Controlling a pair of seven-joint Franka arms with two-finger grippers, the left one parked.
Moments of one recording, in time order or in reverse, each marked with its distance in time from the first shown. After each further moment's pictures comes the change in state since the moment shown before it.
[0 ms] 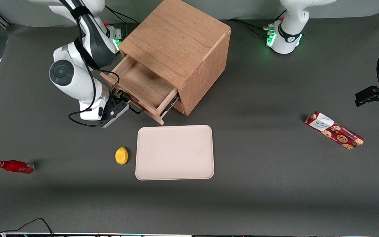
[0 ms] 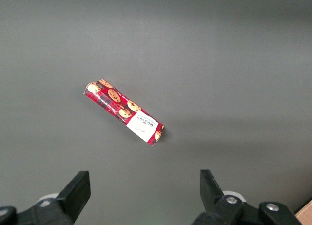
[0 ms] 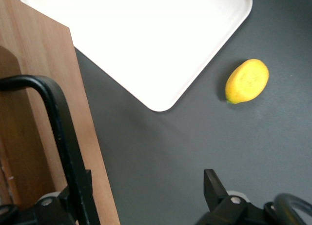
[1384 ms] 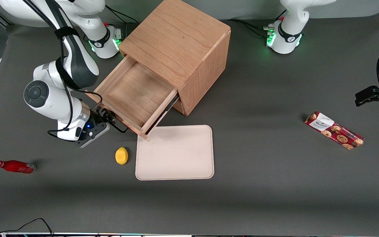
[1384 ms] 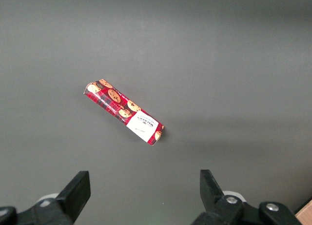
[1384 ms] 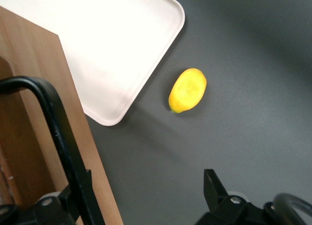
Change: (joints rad) arm -0.028 0.118 -0.086 0.147 -0.053 -0.001 -0.009
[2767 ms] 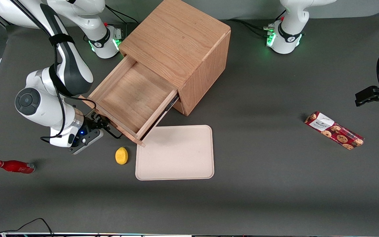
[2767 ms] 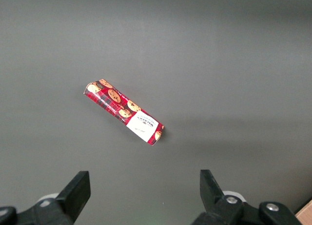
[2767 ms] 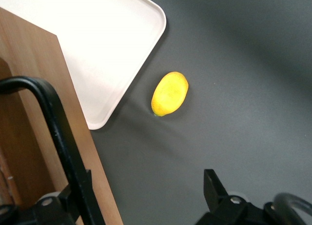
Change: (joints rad) arm -0.023 0.044 -0.006 0.061 -0.018 -0.022 -0.014
